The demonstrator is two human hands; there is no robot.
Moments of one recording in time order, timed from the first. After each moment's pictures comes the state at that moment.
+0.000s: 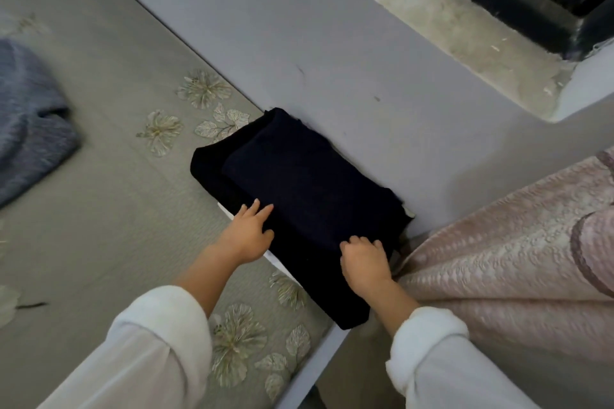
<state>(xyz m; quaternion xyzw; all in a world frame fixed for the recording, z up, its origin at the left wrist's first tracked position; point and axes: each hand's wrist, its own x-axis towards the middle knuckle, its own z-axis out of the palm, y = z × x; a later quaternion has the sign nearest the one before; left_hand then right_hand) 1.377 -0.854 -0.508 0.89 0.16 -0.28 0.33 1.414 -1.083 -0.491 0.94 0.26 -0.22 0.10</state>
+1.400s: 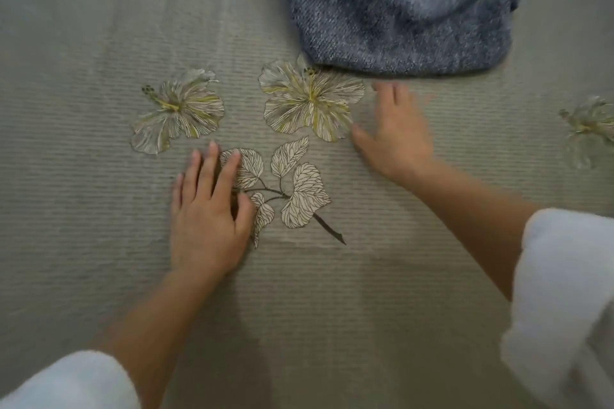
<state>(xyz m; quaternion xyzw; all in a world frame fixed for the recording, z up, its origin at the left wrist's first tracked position) 0.996 -0.506 -0.700 0.77 0.61 0.06 0.19 1.253 -0.479 -0.665 0.81 0.57 -0.15 -0.07</state>
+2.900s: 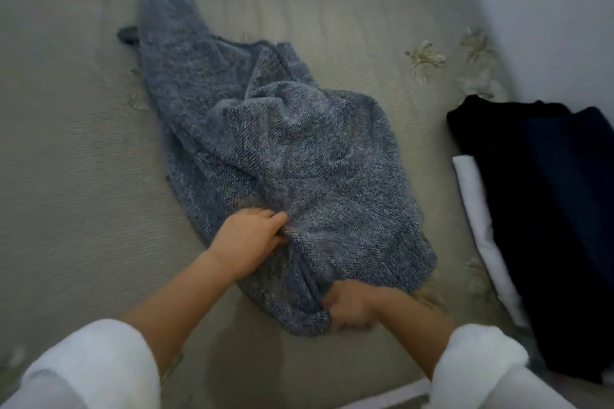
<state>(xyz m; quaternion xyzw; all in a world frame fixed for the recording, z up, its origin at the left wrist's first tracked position) 0.982 -0.684 -0.612 0.94 0.26 -0.10 0.18 1.131 -0.840 -0.609 0.61 0.43 -0.64 0.18</state>
